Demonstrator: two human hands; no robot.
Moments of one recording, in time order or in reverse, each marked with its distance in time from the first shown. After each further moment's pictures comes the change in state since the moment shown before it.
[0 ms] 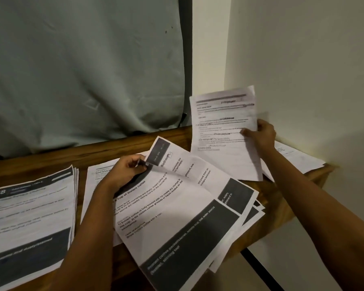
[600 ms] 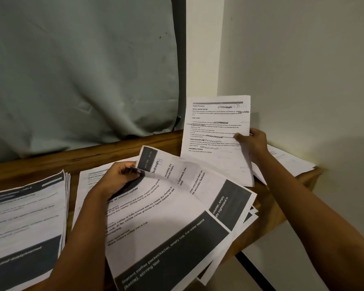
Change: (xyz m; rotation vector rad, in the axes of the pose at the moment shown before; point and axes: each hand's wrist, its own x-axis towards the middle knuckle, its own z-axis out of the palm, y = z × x) left_hand -0.001 -0.003 0.001 -0.052 -0.008 -0.036; right_hand 0.003 0.005 0.004 0.275 -0.078 0.257
